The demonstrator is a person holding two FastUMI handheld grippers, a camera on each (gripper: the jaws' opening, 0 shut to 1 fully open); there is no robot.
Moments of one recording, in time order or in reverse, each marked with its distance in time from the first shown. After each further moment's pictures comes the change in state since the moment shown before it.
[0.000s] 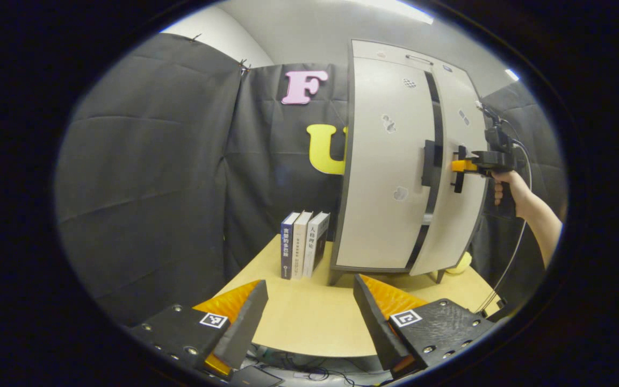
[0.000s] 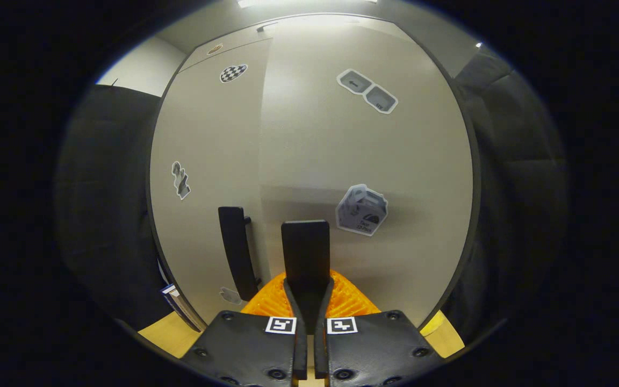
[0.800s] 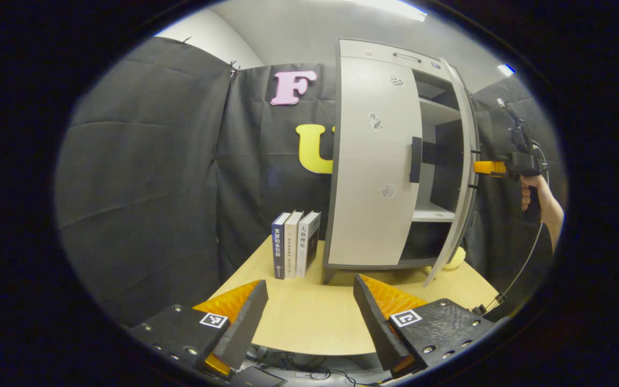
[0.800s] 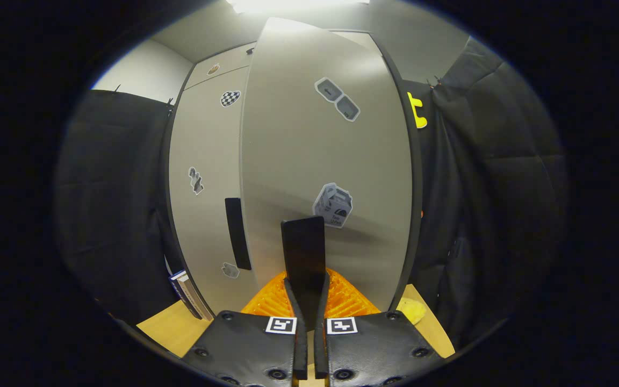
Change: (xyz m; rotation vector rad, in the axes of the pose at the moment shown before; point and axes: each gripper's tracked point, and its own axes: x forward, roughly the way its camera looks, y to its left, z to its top) left arm -0.003 -0.011 0.002 0.034 -0.005 -0.038; right arm -0.013 -0.008 0.007 -0.004 0.004 -0.008
